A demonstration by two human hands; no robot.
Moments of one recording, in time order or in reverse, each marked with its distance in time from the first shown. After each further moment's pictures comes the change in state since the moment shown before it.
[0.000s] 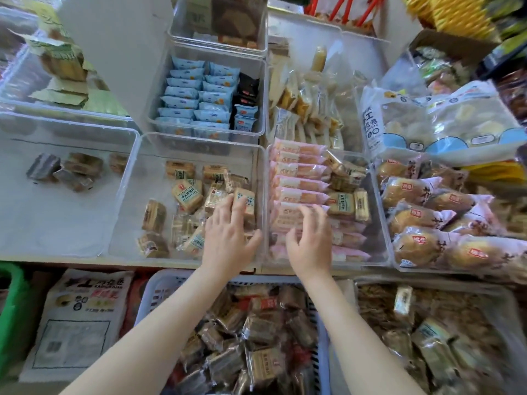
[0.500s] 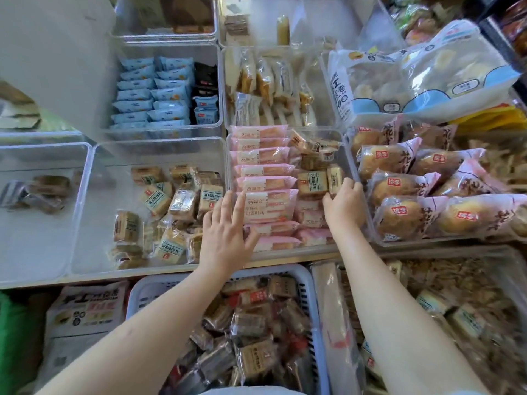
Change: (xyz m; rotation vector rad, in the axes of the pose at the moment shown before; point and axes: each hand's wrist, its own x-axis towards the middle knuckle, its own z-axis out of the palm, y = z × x) left_hand 0.008 0.045 0.049 0.220 -0.124 0.109; right_hand 0.078 0.123 -0.039 -0.229 -0.043 0.516
